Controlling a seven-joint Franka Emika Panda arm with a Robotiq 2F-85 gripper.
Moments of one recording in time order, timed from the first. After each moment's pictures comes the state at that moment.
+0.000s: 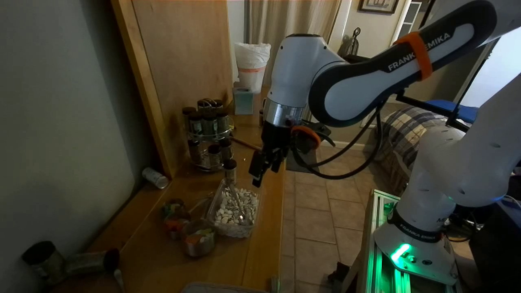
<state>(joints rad) 0.14 -0.36 0.27 -2.56 0.20 2.35 0.40</state>
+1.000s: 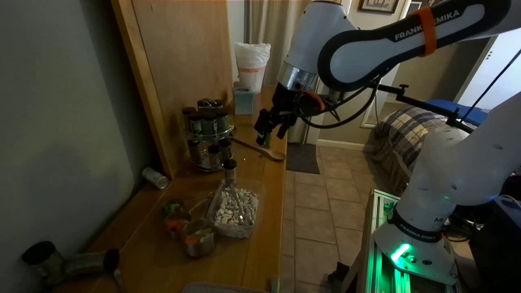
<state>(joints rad) 0.02 -0.50 0.18 -2.56 0.15 2.33 0.41</state>
